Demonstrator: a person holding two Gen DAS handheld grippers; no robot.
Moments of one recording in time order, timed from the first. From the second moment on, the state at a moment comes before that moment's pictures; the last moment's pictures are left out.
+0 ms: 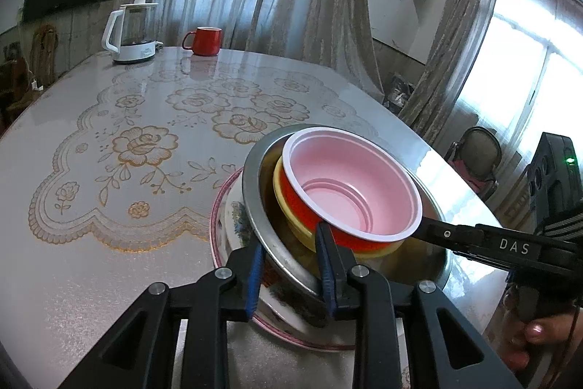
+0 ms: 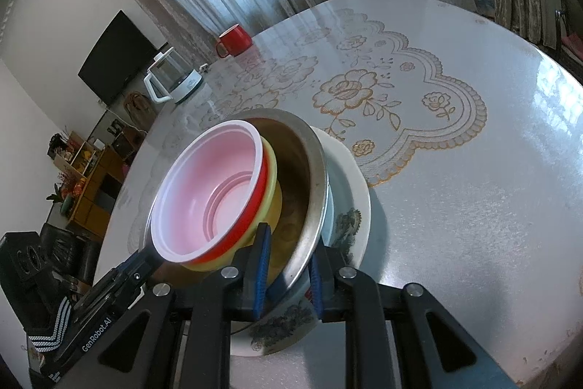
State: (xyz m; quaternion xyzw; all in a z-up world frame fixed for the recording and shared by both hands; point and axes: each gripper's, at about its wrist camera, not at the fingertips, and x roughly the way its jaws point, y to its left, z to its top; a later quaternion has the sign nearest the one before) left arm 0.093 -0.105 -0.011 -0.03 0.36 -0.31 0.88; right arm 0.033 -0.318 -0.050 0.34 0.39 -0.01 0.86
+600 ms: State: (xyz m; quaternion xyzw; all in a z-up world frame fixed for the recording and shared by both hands) left arm 0.089 -0.106 -0.010 -0.03 0.36 -0.31 0.88; right arm 0.034 -0.313 -0.046 0.33 0.40 -0.02 0.86
